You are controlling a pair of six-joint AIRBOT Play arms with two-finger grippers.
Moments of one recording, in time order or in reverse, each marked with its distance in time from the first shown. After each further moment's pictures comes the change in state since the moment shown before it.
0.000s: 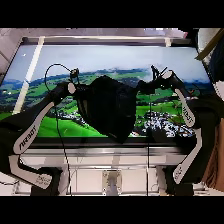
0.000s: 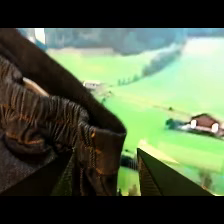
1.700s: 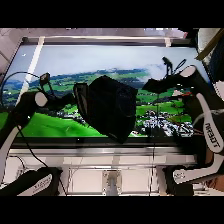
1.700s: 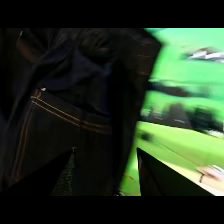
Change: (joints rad) left arm 0.130 0.518 -0.363 0.090 -0.137 -0.125; right arm -0.029 0.420 -0.281 -0.031 0.069 -0.087
